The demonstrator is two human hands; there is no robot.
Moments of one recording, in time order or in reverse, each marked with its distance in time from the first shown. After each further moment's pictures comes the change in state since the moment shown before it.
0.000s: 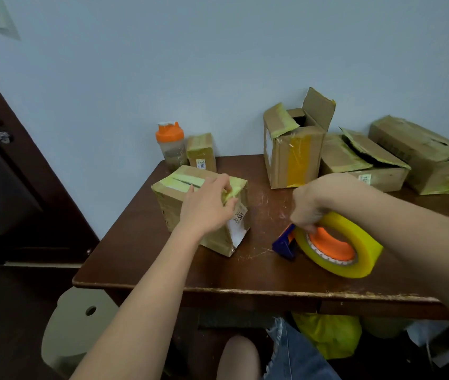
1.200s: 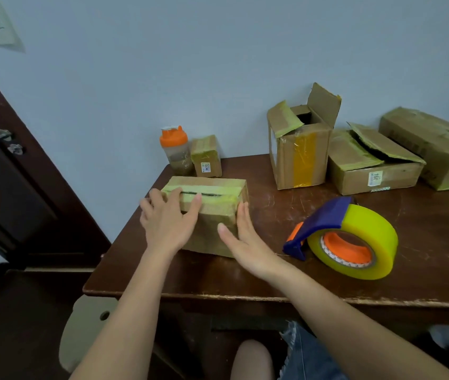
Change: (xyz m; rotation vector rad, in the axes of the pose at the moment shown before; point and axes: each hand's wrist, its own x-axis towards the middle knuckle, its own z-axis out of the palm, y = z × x) left_hand -0.011 -0.068 -0.002 0.122 0.230 -0.333; right_hand 0.054 -0.108 0.063 1.422 0.532 -0.522
